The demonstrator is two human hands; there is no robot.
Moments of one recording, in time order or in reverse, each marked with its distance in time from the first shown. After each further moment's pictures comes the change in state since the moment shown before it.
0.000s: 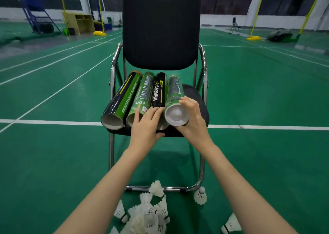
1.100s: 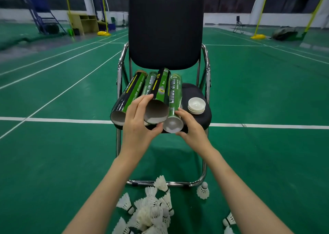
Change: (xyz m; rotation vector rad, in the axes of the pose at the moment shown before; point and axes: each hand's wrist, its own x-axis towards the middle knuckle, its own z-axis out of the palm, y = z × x) left_hand -0.021 0.026 -0.099 -0.456 0.341 -0.118; right_hand -0.029 0.000 0.005 0.023 -0.244 0.197
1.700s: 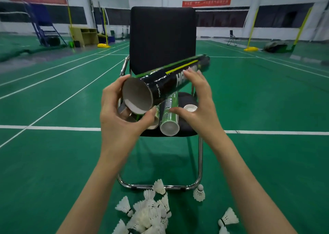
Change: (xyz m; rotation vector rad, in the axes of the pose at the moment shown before) left_hand 0.021 0.081 -0.086 -0.540 0.122 -0.211; right_hand -0.001 -0.146 -0.084 0.060 0.292 -0.259
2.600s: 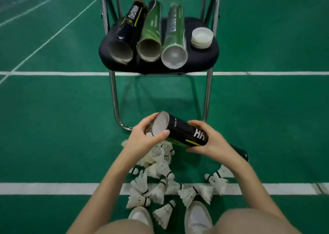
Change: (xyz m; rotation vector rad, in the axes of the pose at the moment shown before) left_hand -0.164 -0.149 -0.008 0.032 -0.506 -0.856; right_hand -0.227 0.092 0.025 0.102 -0.620 0.767
